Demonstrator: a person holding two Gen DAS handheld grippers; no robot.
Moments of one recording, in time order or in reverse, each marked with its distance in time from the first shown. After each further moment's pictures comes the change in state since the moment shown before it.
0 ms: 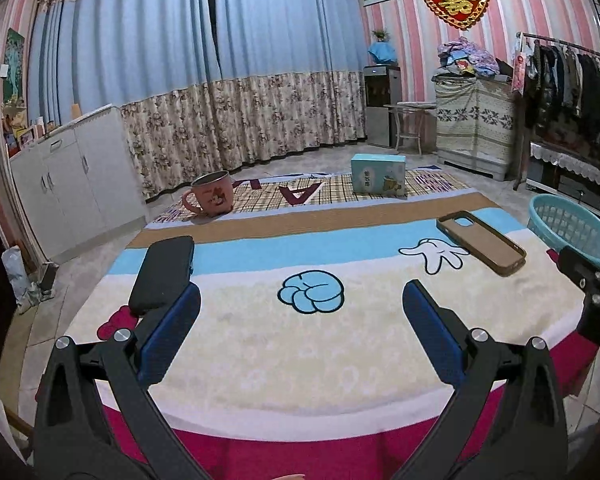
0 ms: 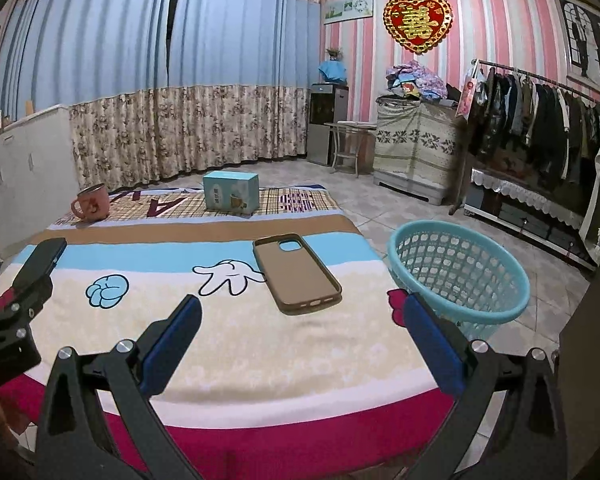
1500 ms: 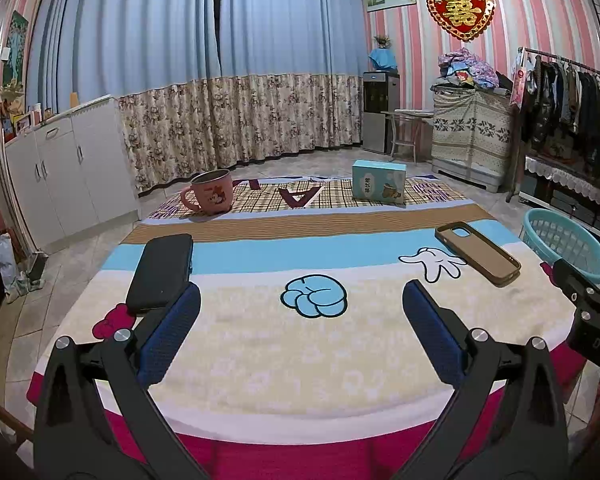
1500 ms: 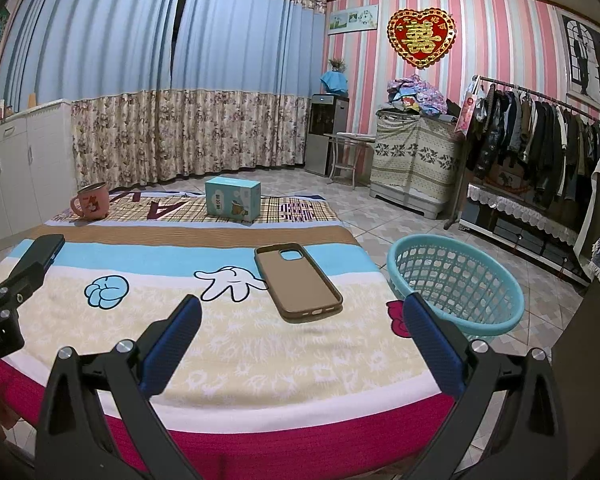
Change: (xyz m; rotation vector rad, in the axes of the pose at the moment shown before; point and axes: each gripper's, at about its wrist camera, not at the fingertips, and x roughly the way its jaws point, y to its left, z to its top) left arm 0.002 0.017 0.005 -0.054 -0.001 -0.042; right arm -0.001 0.011 -0.003 -0.043 -0.036 -0.019
